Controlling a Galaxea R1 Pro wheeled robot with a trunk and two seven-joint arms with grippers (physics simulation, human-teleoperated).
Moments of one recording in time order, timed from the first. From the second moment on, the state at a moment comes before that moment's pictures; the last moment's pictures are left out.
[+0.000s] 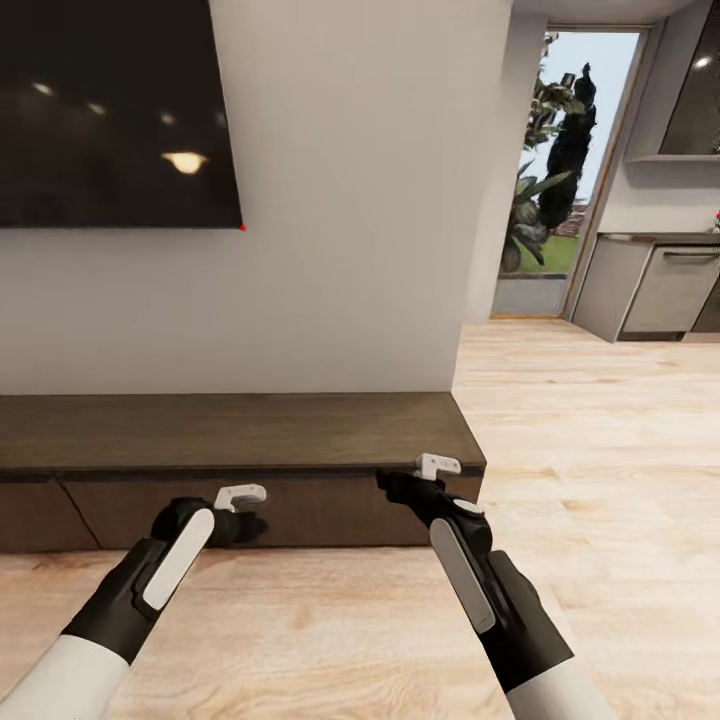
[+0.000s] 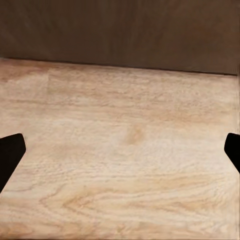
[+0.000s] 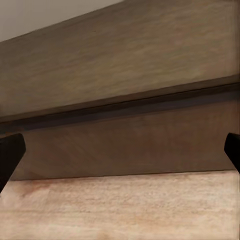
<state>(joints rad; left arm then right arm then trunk) -0.57 0.17 -0.25 -1.19 0.69 0.96 0.39 -0.52 0.11 0.28 -1.30 -0.47 0.55 -0.29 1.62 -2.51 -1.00</state>
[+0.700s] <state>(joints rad) -0.57 0.18 -0.13 -1.19 0.69 0.99 0.39 -0.52 0.11 0.28 -1.31 -0.47 0.61 -0.29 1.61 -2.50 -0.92</state>
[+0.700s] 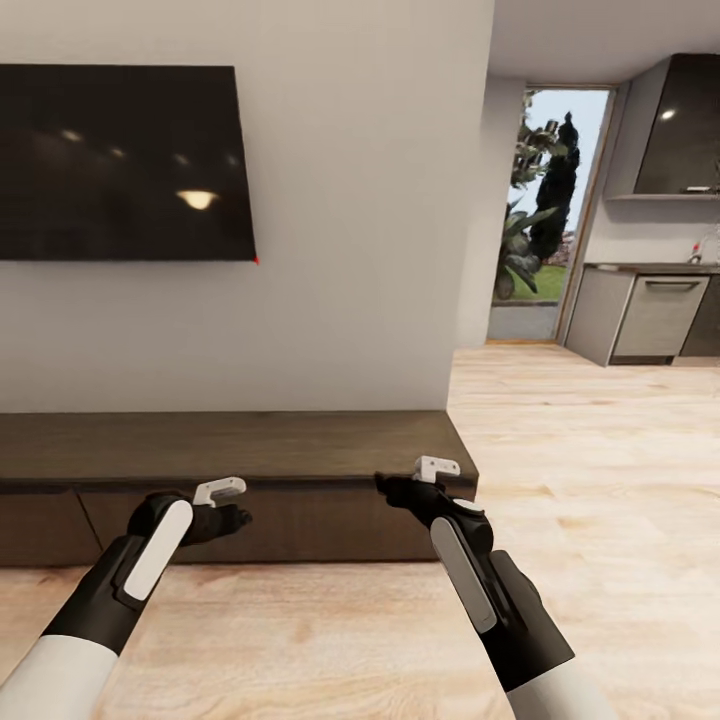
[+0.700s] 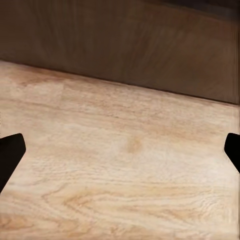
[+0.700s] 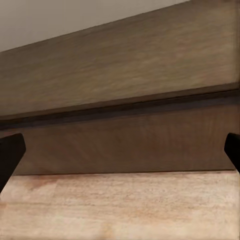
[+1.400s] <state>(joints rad) -0.57 0.18 -0.13 -1.19 0.69 0.99 0.39 -0.52 0.11 0.29 -1.29 -0.46 0.60 -0.30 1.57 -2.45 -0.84</state>
